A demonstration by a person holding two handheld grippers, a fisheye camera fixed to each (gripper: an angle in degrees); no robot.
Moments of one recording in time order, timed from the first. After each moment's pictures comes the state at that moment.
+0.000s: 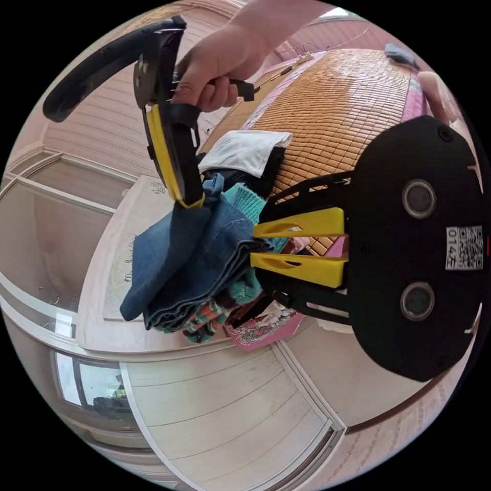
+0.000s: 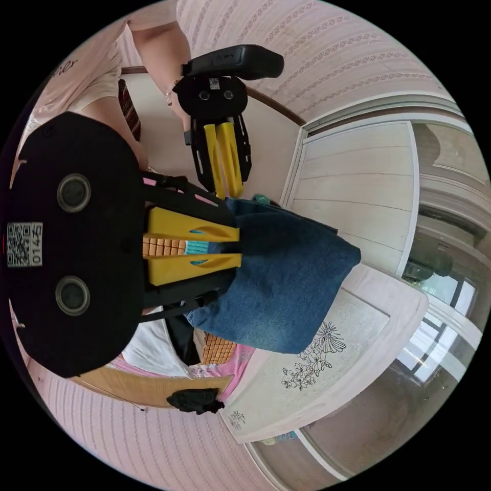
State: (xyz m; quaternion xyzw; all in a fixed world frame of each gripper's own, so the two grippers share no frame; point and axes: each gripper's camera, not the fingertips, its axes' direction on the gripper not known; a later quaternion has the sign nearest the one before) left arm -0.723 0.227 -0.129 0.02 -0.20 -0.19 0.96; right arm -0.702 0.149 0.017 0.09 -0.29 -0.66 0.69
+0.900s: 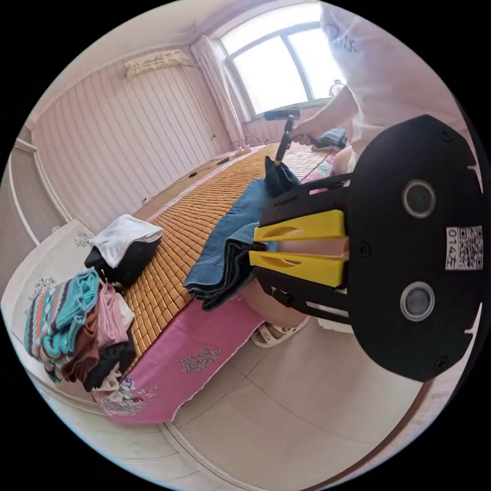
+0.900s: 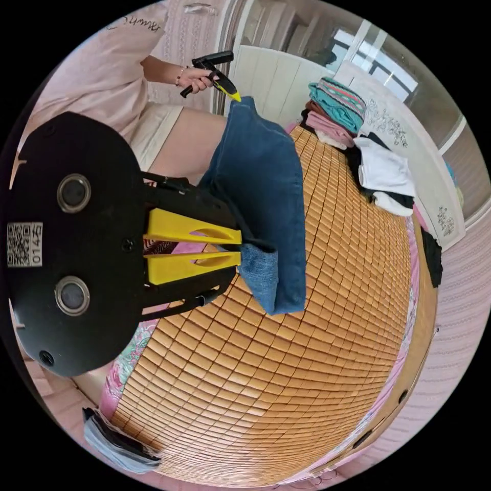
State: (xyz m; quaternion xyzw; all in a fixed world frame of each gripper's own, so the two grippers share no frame) left arm -0.639 0.363 -0.114 -0.12 0.13 -0.31 0.94; right arm -0.060 0.202 0.321 -0.14 -0.26 -0.16 0.94
